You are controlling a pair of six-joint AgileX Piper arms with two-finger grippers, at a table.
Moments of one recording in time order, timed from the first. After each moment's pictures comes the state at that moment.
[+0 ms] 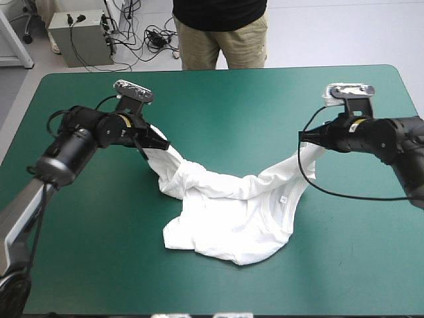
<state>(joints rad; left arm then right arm) -0.36 1.52 -1.39 0.06 0.84 0.09 0.16 1.33 -1.27 0.14 0.82 0.01</state>
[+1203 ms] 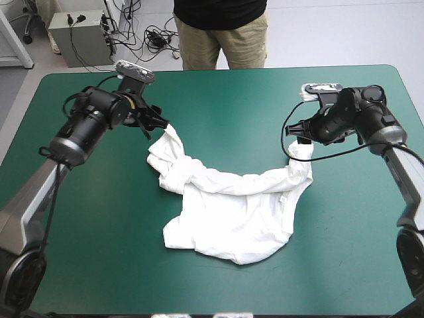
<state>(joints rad) -0.36 1.59 -1.57 0.23 0.87 0.00 0.17 1.66 -1.51 0.11 1.02 0.01</state>
